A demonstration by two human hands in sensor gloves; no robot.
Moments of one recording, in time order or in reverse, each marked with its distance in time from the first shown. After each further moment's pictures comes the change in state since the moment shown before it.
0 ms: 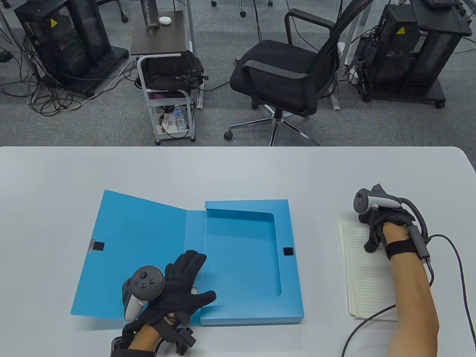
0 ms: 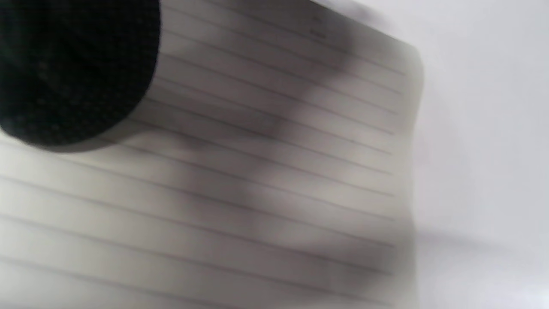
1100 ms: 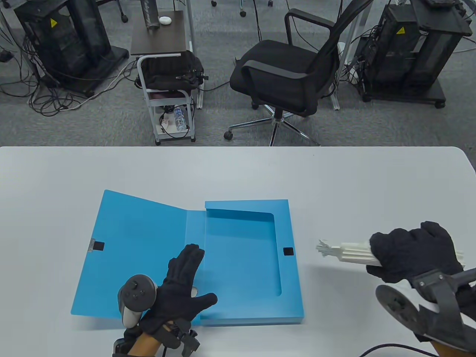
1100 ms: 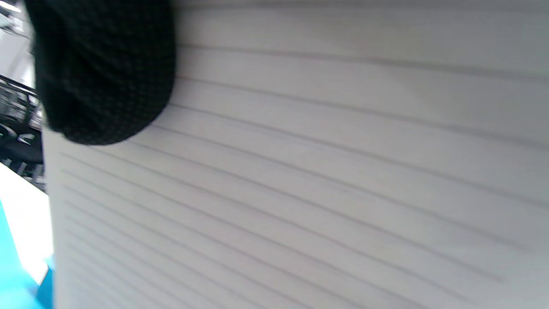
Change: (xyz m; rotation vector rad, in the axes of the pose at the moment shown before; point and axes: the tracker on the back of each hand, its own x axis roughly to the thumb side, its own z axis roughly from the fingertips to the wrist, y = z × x) left_hand 0.036 0.006 0.016 0.118 -0.275 0.104; right_hand 0.099 0.002 0.456 -1.405 -0.129 0.181
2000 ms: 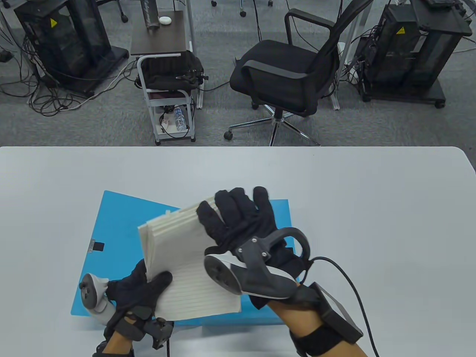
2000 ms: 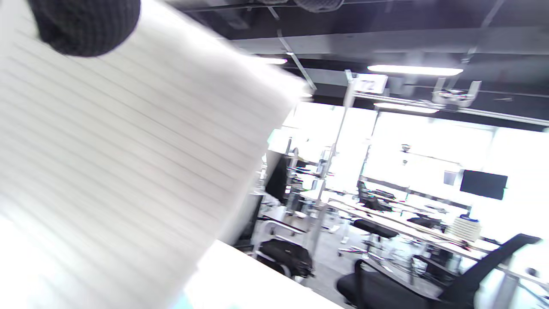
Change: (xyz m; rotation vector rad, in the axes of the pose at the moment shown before) left_hand -0.017 0.076 0.014 0.215 -0.065 0.580; right_hand 0.157 0.043 -0.095 0.141 -0.128 -0.246
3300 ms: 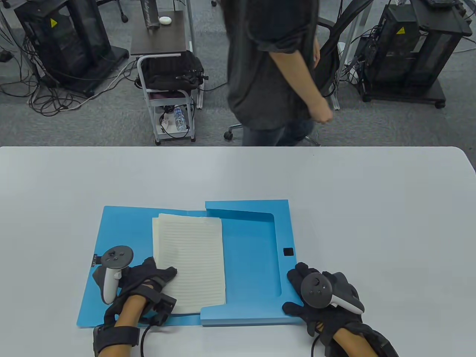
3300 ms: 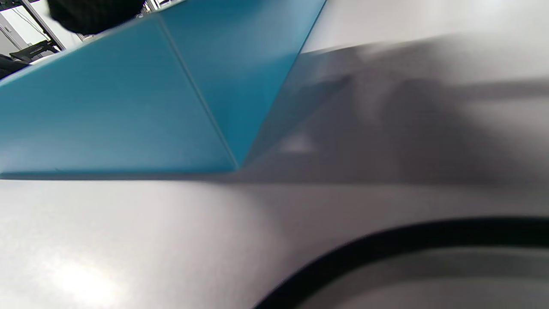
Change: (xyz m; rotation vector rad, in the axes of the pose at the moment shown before) left_hand -0.081 0.028 -0.024 0.175 0.996 -0.757; right_hand -0.082 0.246 0.122 0.613 0.140 -0.577
